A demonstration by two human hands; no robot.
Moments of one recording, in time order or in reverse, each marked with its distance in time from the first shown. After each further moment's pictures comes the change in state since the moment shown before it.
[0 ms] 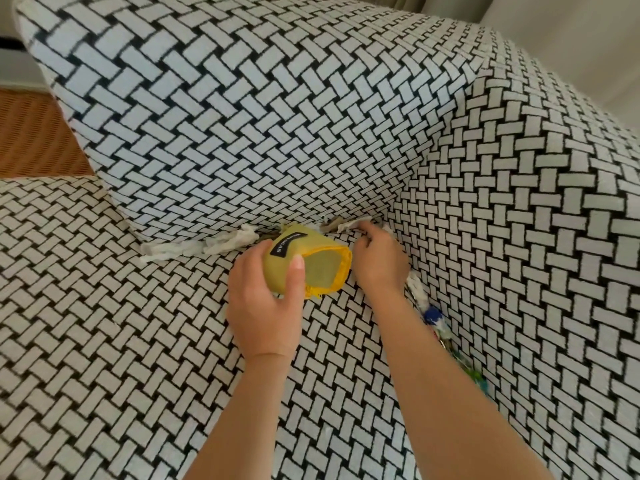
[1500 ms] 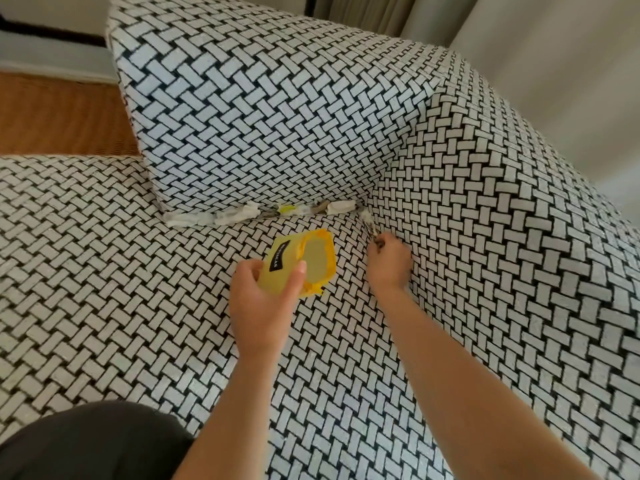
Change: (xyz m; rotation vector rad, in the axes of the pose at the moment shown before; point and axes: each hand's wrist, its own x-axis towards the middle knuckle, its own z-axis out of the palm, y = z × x) left_hand -0.048 0.008 -0.044 -0.080 -0.182 -0.269; right_hand -0.029 0.047 -0.027 -0.010 0.092 0.059
